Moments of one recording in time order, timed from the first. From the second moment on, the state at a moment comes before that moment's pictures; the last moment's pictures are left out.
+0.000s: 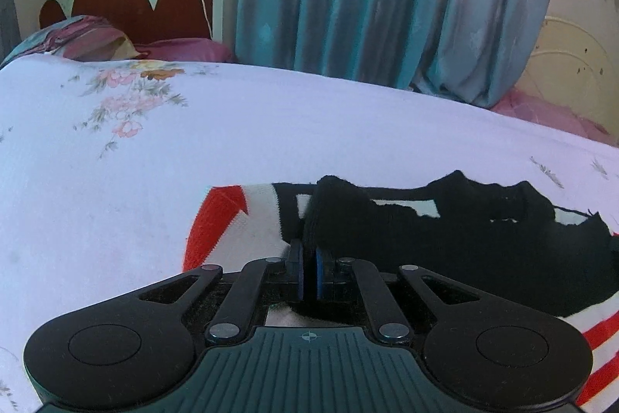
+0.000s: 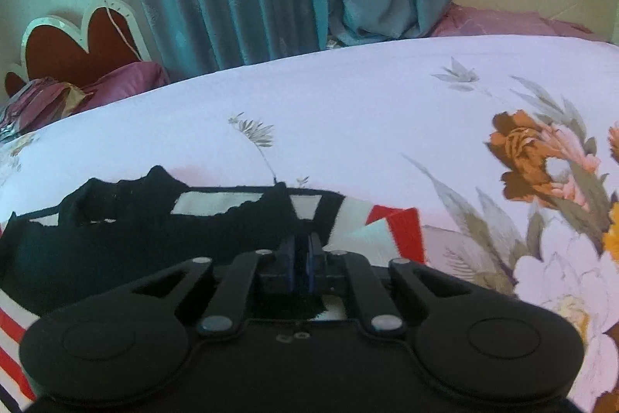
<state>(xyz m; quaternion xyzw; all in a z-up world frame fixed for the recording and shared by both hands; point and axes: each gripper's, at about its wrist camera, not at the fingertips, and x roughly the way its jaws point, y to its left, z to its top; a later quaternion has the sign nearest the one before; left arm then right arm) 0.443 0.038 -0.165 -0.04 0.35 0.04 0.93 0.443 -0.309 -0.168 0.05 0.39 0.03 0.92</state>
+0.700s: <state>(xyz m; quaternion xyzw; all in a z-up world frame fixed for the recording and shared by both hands) 0.409 0.003 -0.171 0.01 0.36 -0.01 0.93 0.412 -0.220 -0.166 -0.05 0.39 0.14 0.91</state>
